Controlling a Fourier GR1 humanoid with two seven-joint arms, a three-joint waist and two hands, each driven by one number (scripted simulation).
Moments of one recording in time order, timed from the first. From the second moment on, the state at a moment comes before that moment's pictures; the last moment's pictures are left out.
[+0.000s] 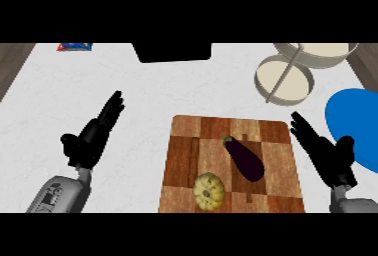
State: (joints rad) left arm -0.20 0.27 -0.21 -1.36 0.16 0.07 -0.07; right arm -0.04 -0.30 0.05 -1.43 -0.12 0.12 0.15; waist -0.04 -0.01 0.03
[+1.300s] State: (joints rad) left arm -0.10 0.36 -0.08 -1.49 0.26 0.06 0.15; right arm -0.27 -0.41 0.48 -1.81 0.64 0.17 0.34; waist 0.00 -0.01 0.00
